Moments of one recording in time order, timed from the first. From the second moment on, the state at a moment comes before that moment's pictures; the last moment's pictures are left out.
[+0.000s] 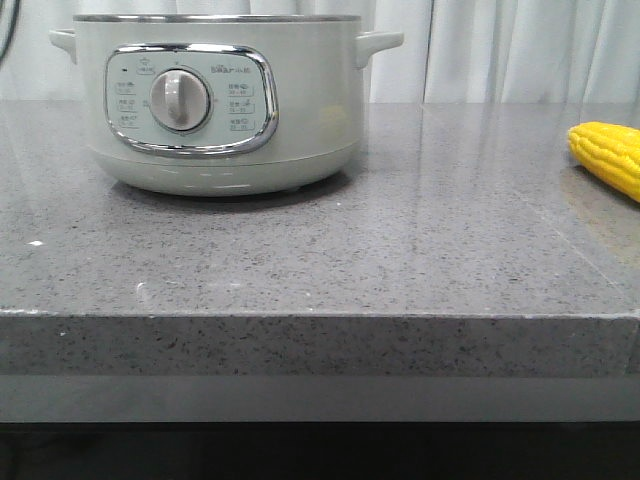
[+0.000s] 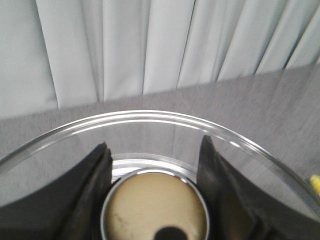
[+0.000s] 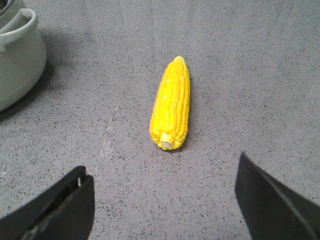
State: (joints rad) left arm -0.46 1.64 -1.64 -0.11 0.34 0.02; right arm 0.02 0.56 -0.71 0.05 0.66 0.03
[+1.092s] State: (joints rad) left arm -0.46 0.59 -0.99 -0.05 0.69 0.02; right arm 0.02 0.56 -0.71 0.05 0.66 0.03
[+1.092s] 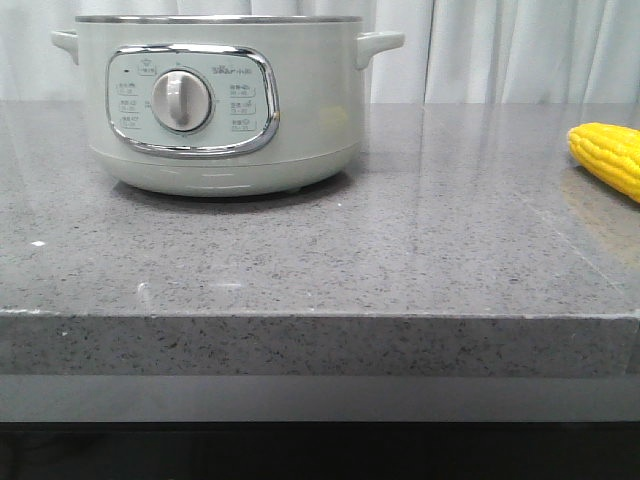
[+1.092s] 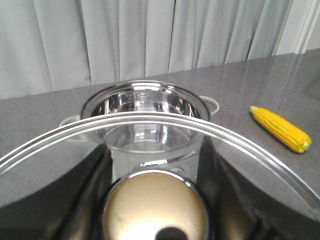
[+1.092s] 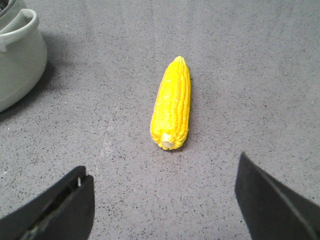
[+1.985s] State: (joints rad) left arm -0.46 0.43 -0.83 -0.05 0.72 0.02; right arm 0.02 1.14 -1.05 0.02 0.88 0.03
